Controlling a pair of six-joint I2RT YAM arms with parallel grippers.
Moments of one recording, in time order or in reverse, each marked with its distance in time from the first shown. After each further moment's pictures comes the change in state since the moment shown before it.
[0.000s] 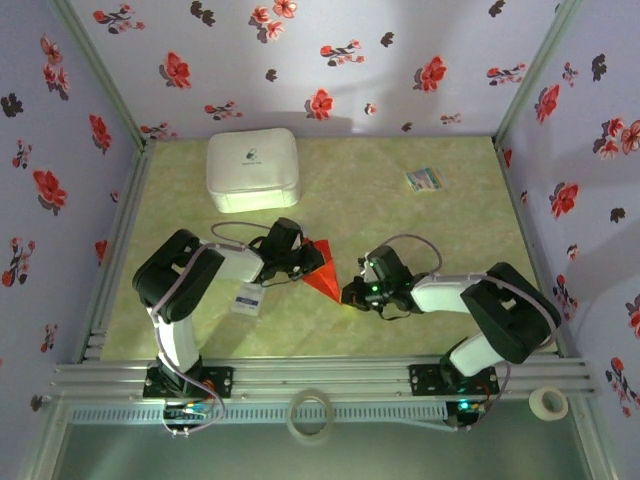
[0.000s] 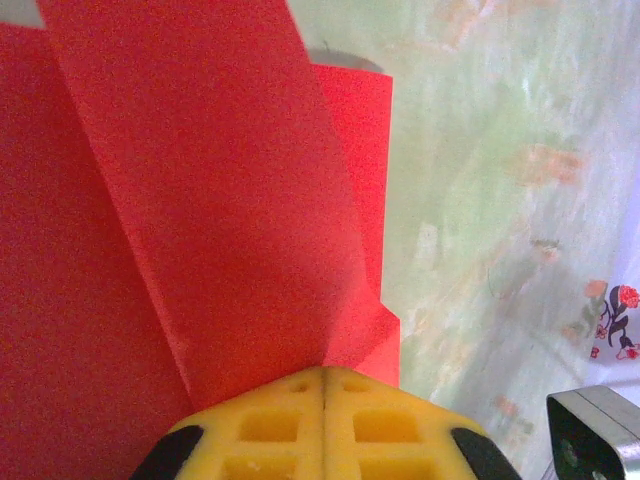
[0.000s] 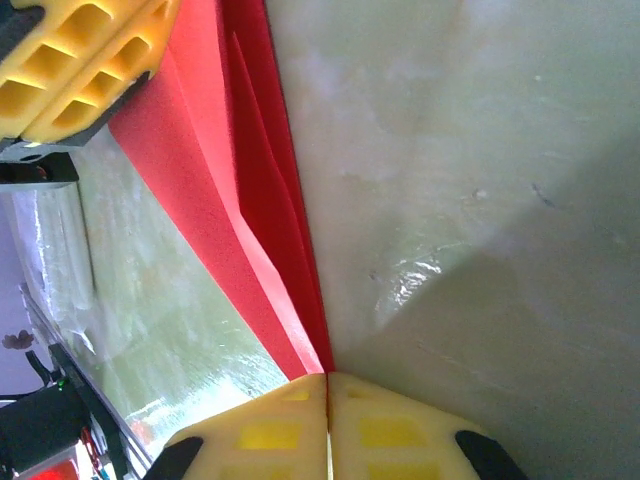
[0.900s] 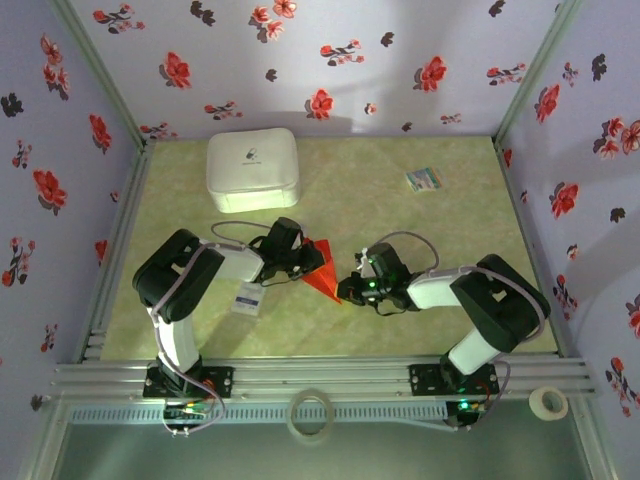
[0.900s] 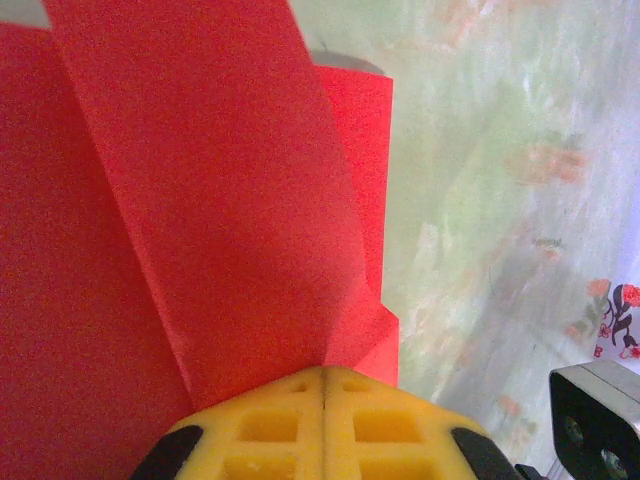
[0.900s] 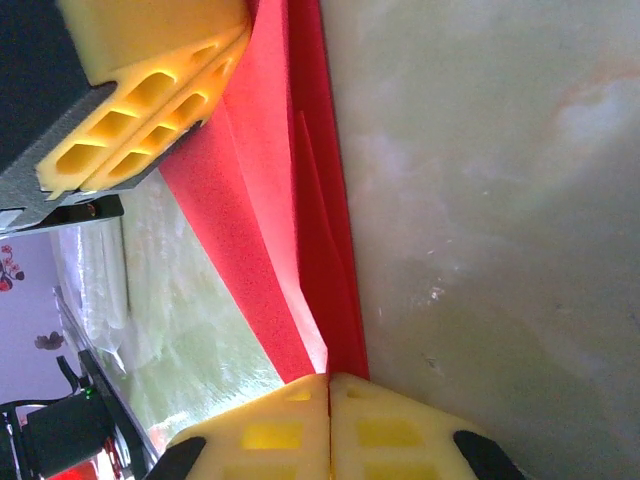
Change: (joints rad) left arm 0.000 0.000 0.005 -0.008 -0.002 0.010; right arm -0.011 0.074 0.008 0.136 -0.030 0.006
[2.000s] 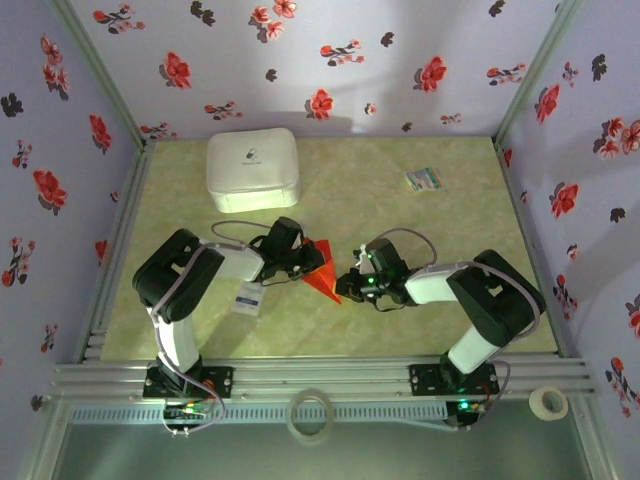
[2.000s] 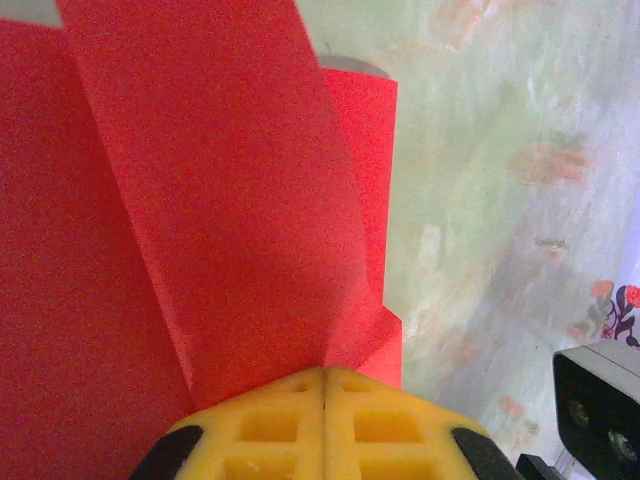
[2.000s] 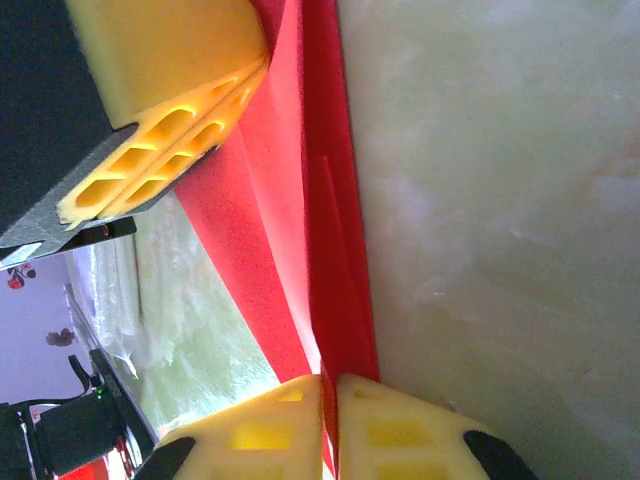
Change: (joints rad) left arm 0.000 0.000 0.008 -0.015 -0.001 0.000; right arm -0.022 0.037 0.040 -0.006 -0.039 -0.015
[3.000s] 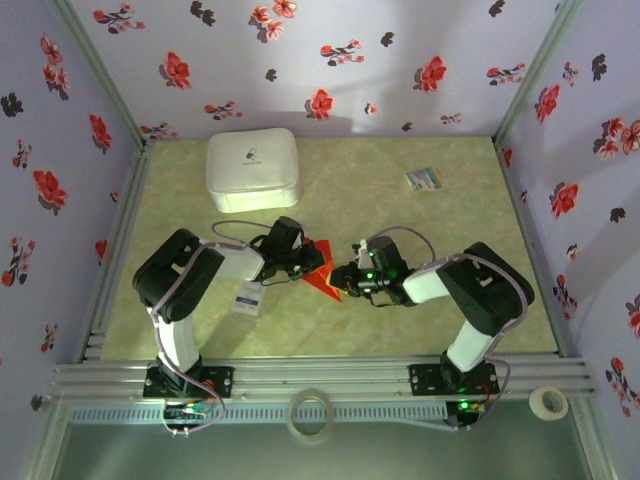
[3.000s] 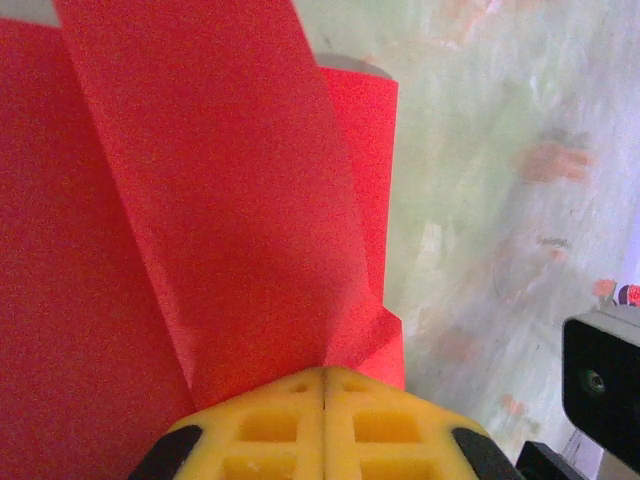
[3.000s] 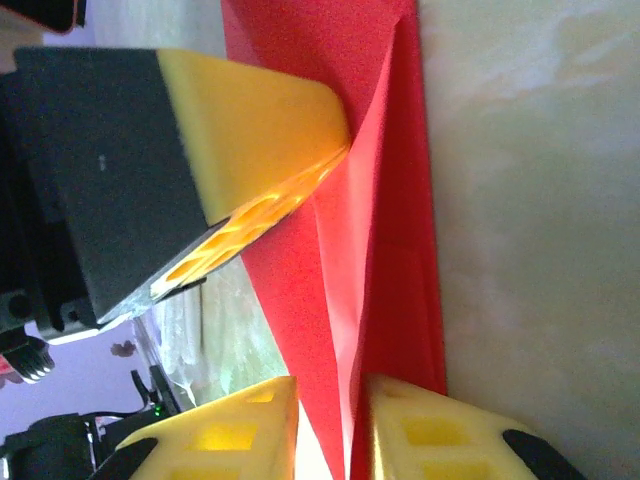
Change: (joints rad) left arm -0.001 0.000 0.006 -0.014 0.000 0.001; right arm -0.017 0.069 -0.008 0.206 -0.048 0.077
